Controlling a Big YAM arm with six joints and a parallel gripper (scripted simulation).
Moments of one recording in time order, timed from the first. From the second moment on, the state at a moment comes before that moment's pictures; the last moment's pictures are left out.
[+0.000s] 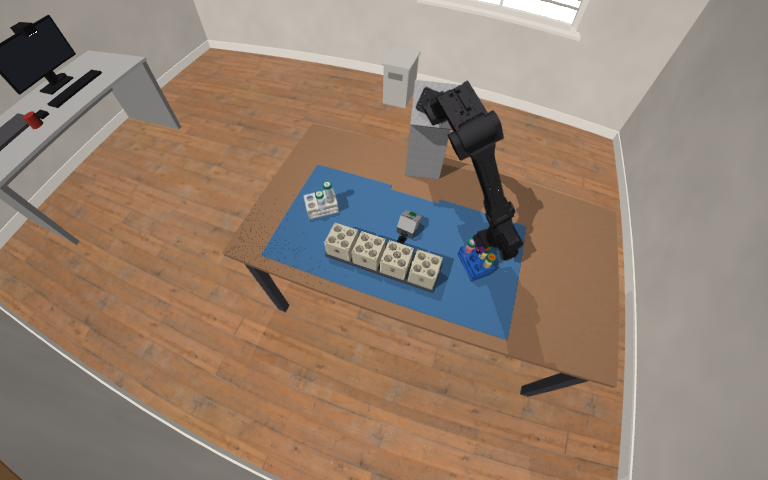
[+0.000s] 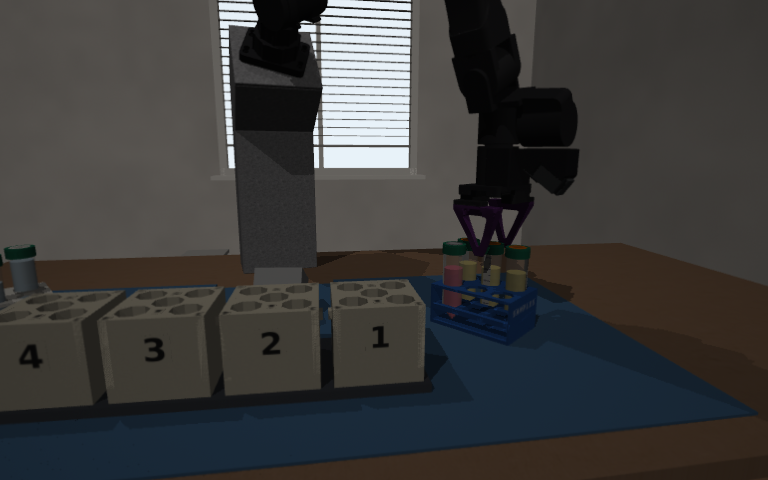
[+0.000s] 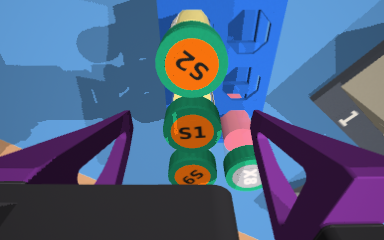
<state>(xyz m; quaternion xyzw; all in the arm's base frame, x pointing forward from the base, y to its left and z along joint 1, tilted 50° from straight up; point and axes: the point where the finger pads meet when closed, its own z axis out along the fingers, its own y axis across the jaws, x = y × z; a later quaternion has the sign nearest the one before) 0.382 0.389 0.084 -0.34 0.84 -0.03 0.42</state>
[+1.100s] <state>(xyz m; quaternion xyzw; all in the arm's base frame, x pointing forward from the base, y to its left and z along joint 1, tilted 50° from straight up) 0.381 0.387 0.085 -0.34 0.84 -0.03 0.42</state>
